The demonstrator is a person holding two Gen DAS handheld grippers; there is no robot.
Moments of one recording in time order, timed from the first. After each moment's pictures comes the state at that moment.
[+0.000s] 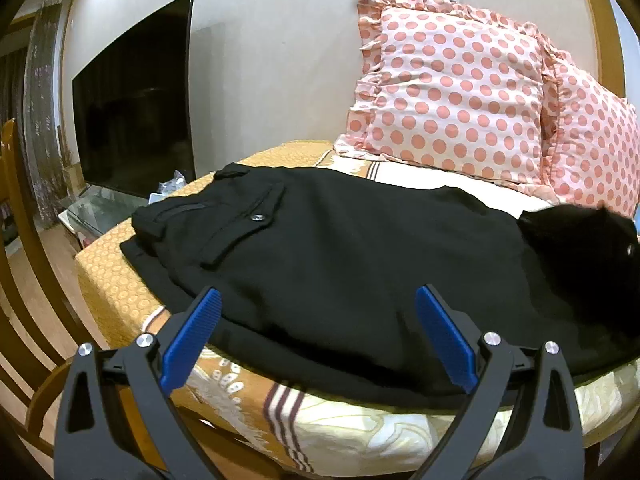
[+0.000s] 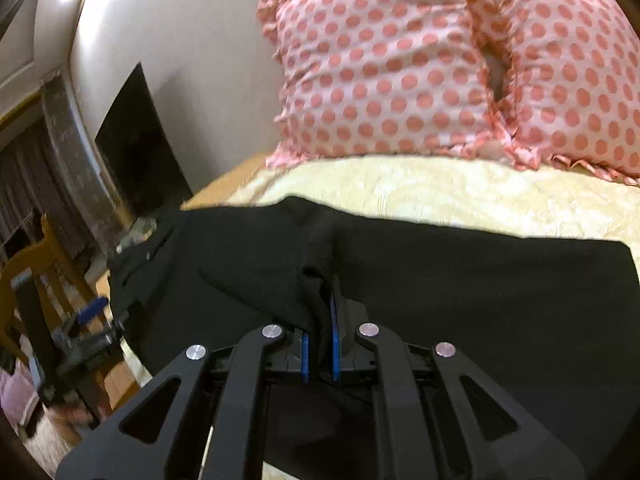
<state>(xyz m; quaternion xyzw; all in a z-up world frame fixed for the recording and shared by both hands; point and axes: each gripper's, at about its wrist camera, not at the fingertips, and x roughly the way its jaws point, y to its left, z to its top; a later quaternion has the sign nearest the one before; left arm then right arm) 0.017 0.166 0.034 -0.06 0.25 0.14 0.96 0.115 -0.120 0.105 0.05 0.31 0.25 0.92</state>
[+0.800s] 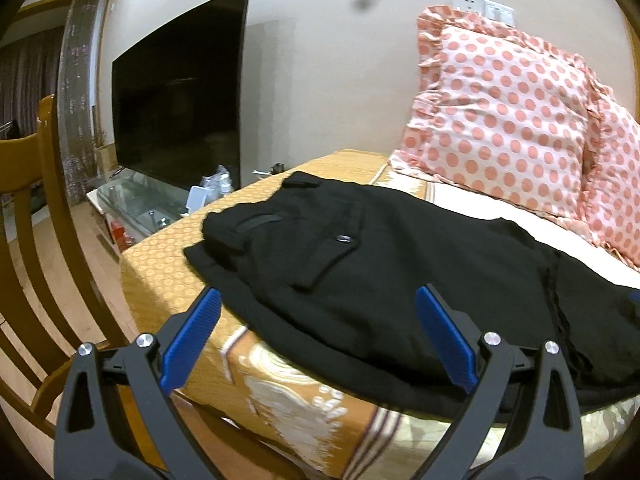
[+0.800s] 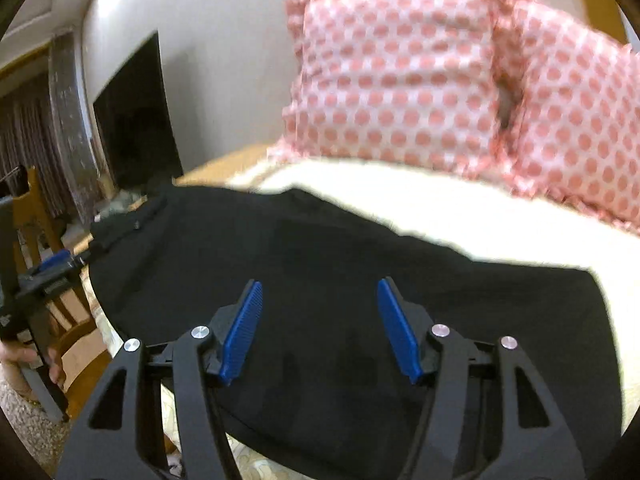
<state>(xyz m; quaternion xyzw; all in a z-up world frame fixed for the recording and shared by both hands) 0.001 0.221 0.048 -0.09 0.24 0.21 0.94 0.092 -0.084 0.087 -0.05 0.30 0.23 0.92</state>
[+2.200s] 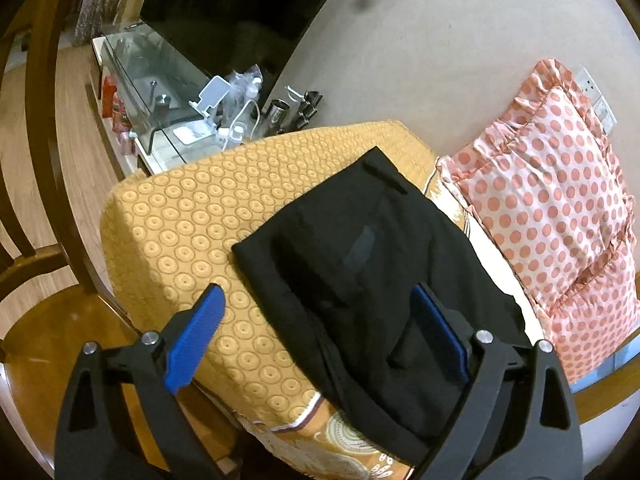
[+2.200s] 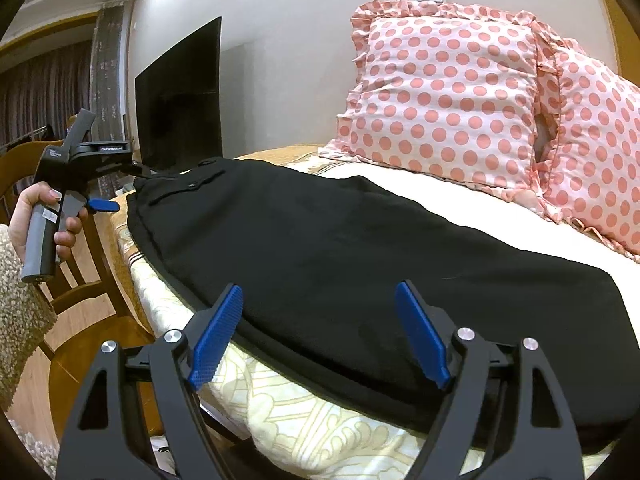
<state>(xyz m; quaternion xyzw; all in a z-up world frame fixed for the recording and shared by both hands) 0.024 0.351 0.037 -0.36 0.31 0.17 0.86 0.033 -0.047 0.060 -0.10 0.24 0.27 0.93</state>
